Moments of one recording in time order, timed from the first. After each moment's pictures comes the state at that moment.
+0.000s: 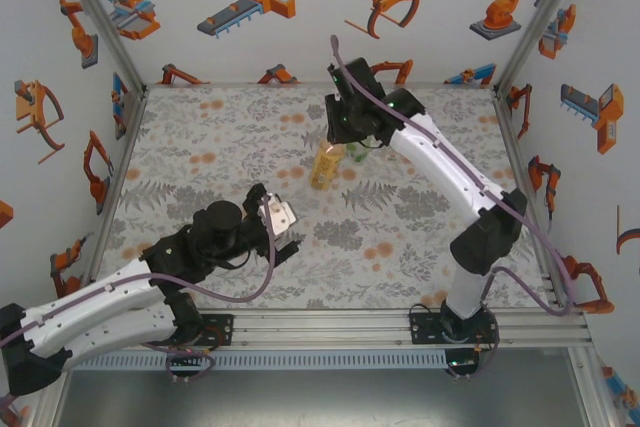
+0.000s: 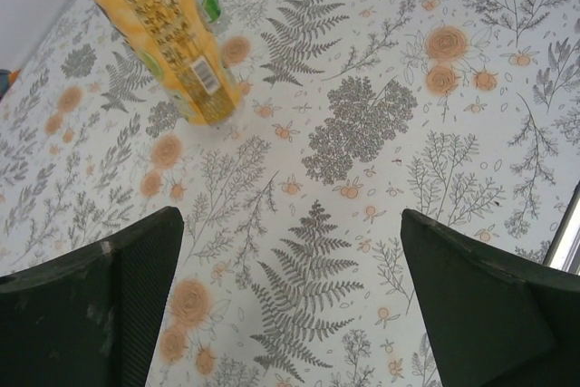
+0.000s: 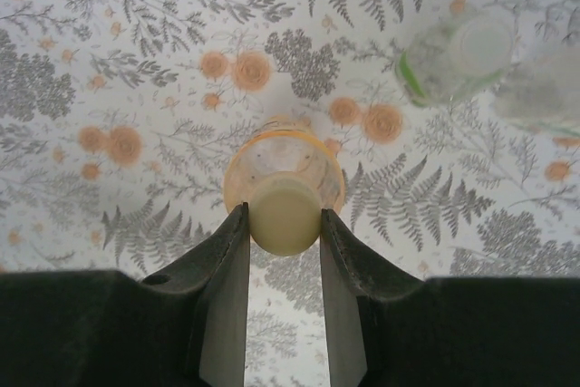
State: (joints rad) left arm -1.06 0.76 0.66 -0.24 -0.09 0.29; right arm 0.68 1.82 1.94 -0.94 0.11 0.31
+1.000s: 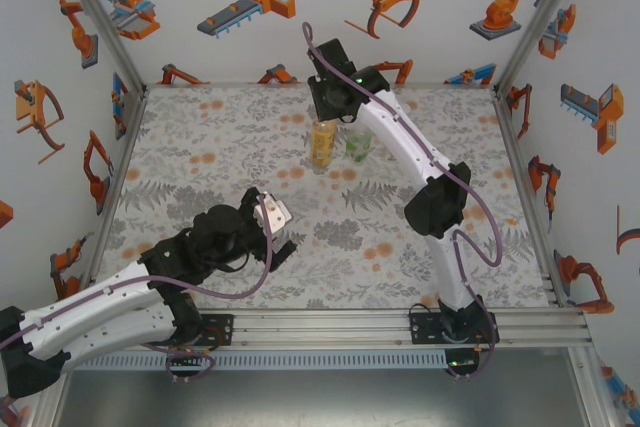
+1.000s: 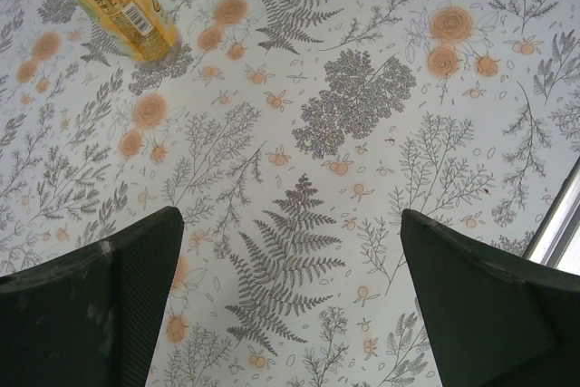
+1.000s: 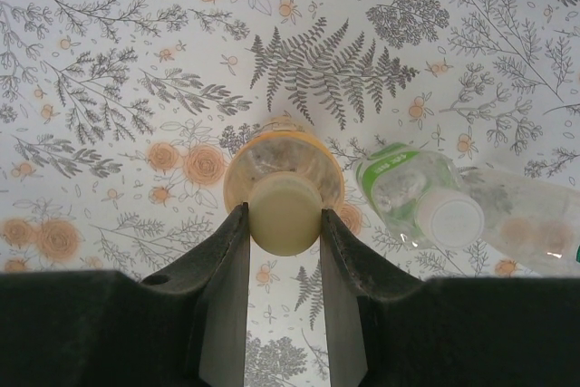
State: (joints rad) left arm -1.06 0.74 0.63 -0.28 -0.13 0.19; right arm 0.63 2.22 2.42 -1.02 0.17 0.19
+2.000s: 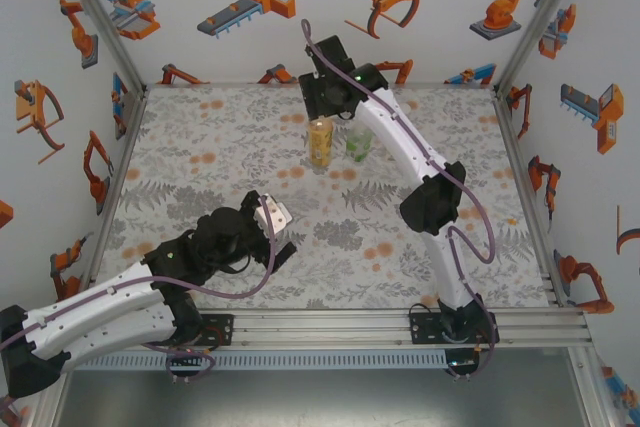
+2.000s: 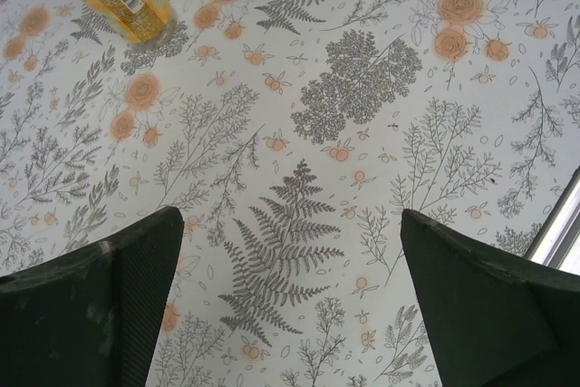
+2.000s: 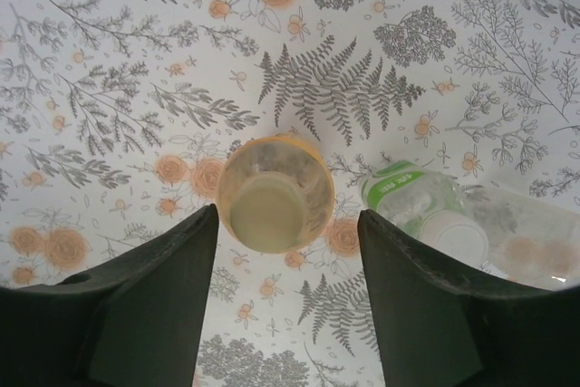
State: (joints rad) left arm -1.06 0.74 0.60 -0.27 -0.14 0.17; right arm 0.63 2.27 2.52 -1.04 0.14 0.17
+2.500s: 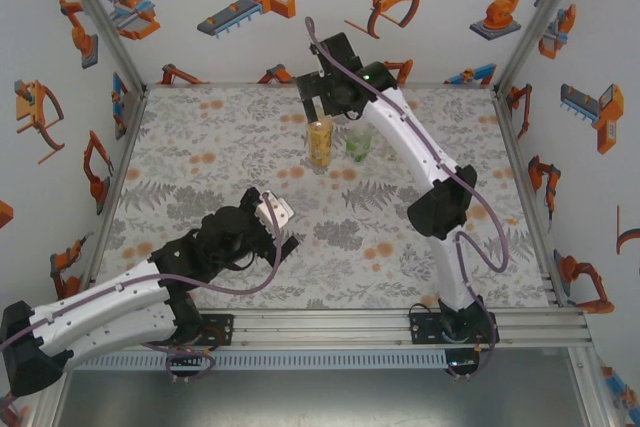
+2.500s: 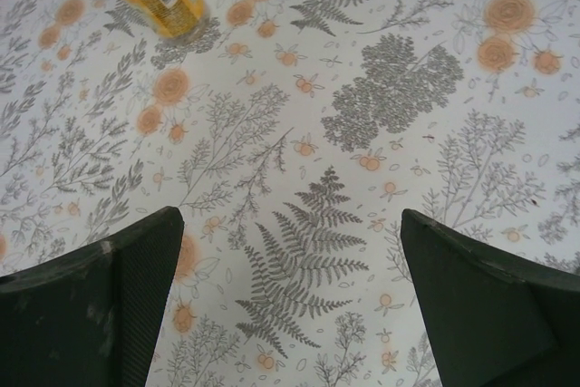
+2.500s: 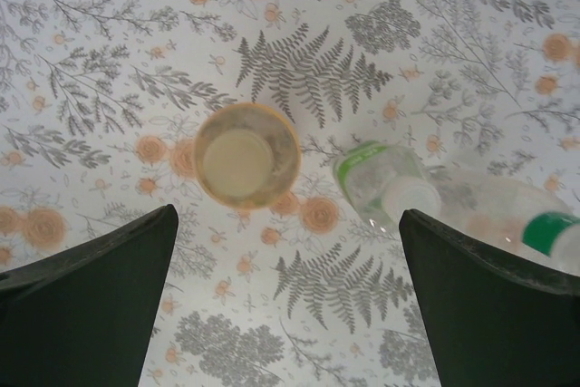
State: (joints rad) left arm -1.03 0.79 0.57 -0.18 -0.22 0.18; right arm 0.63 2.17 2.43 -1.06 0.18 0.12
